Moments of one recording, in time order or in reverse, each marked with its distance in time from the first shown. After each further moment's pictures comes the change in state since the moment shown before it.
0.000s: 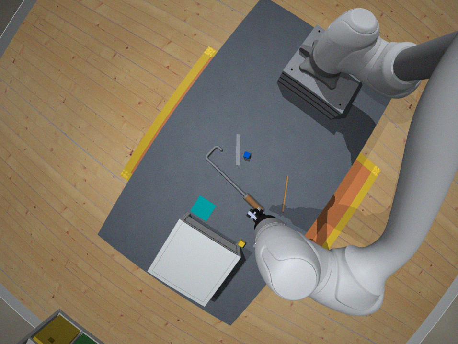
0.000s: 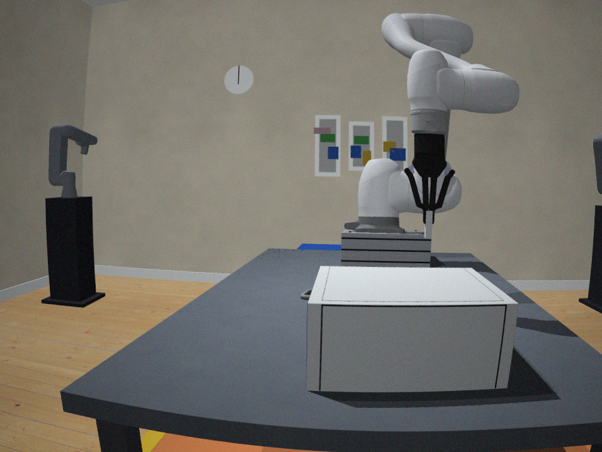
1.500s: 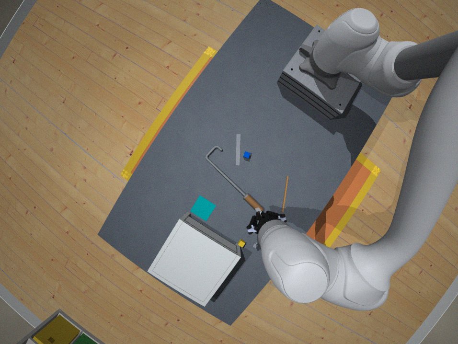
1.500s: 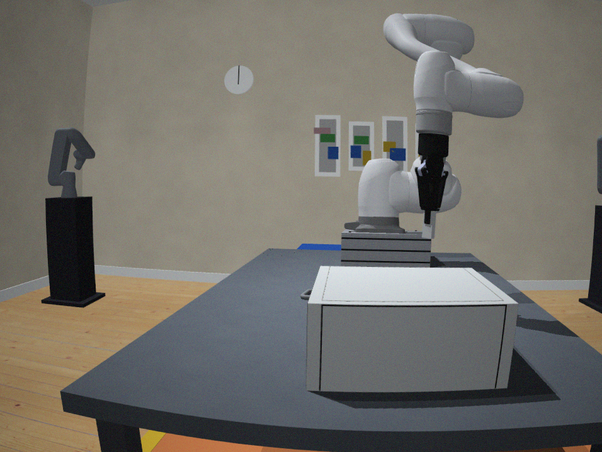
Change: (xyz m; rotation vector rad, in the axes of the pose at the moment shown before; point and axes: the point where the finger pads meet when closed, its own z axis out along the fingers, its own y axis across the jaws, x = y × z) arm -0.001 0.001 0.000 0.049 0.007 -0.915
